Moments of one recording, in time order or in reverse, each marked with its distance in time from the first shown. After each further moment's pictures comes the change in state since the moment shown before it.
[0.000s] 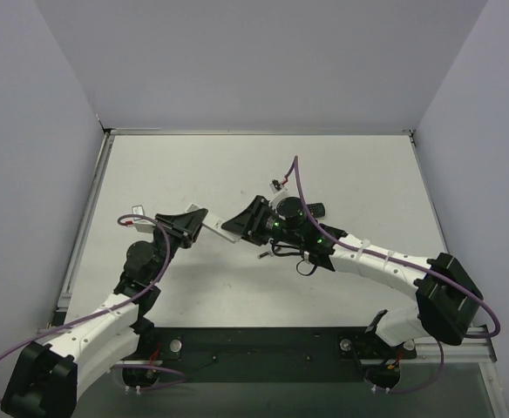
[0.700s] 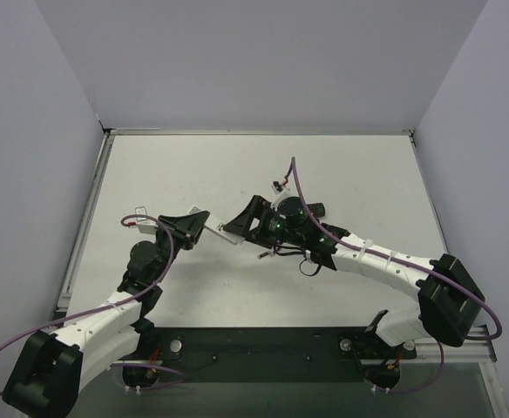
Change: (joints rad) left arm -0.005 0.069 -0.021 0.063 -0.001 0.008; right arm -0.019 -0.015 -0.001 -0.084 0.005 -0.096
